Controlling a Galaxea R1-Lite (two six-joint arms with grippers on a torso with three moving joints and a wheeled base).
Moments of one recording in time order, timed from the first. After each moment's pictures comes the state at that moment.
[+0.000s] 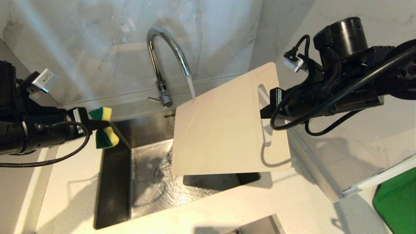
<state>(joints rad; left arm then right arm) -0.37 1.39 -1.02 -0.02 0.04 -0.41 0.29 1.69 -1.58 0.43 0.35 0.30</state>
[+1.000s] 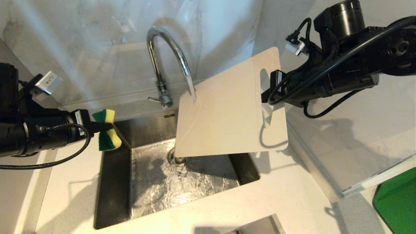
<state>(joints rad) -0.38 1.39 -1.01 -0.02 0.00 -0.41 0.26 1.79 -1.81 0.52 0.35 0.30</state>
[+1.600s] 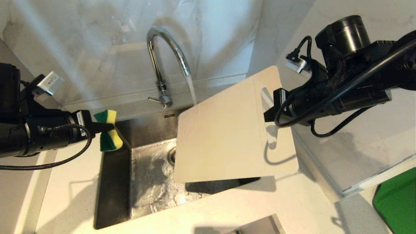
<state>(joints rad) -0.39 1.40 -1.01 -0.02 0.00 -0.41 0.29 1.69 -1.62 0.56 0.36 0.30</state>
